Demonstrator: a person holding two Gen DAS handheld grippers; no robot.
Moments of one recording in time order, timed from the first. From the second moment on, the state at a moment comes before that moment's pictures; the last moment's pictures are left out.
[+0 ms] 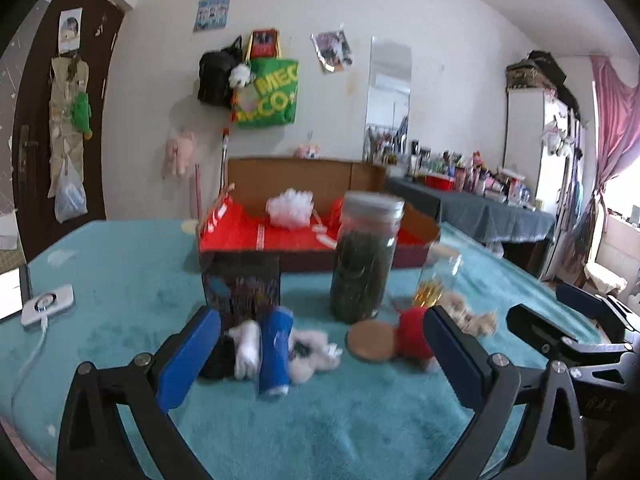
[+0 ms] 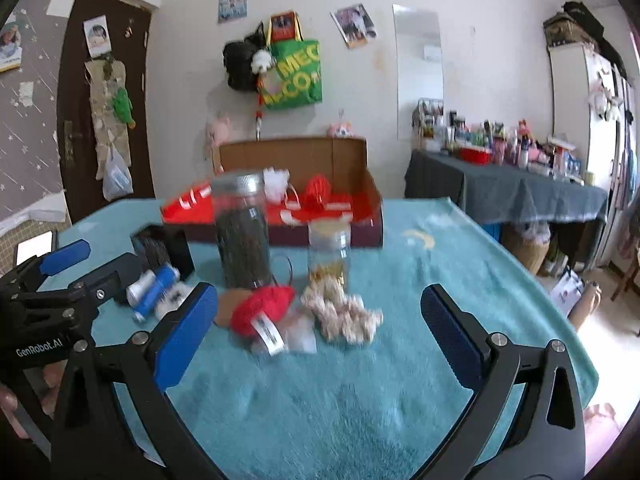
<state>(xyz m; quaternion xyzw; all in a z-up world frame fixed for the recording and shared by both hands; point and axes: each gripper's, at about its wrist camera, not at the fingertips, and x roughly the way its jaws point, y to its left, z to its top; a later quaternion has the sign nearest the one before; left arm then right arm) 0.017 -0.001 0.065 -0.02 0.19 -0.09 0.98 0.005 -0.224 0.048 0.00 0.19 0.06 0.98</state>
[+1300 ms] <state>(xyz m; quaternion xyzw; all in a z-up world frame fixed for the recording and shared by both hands) 0.061 0.031 0.034 -0.02 0.32 -0.08 0.95 0.053 -0.249 0.011 0.03 0.29 0.06 0.95</state>
